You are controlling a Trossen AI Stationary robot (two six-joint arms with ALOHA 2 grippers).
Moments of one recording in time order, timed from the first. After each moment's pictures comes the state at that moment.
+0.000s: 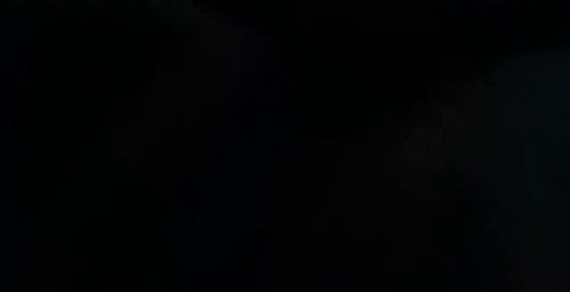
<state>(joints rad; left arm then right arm) 0.13 0.87 1.07 -0.46 -0.35 -0.10 0.60 1.31 1.10 0.39 0.64 -1.05</state>
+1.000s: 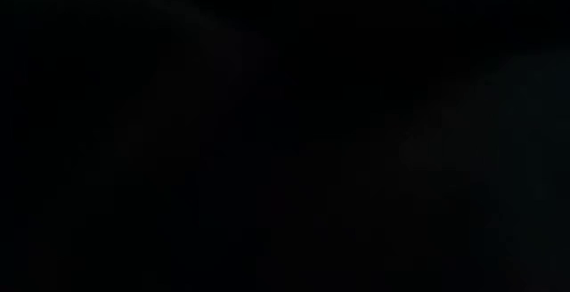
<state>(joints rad) -0.26 0.85 0.82 -0.09 -0.44 0.01 0.60 1.31 1.10 0.37 0.64 -1.02</state>
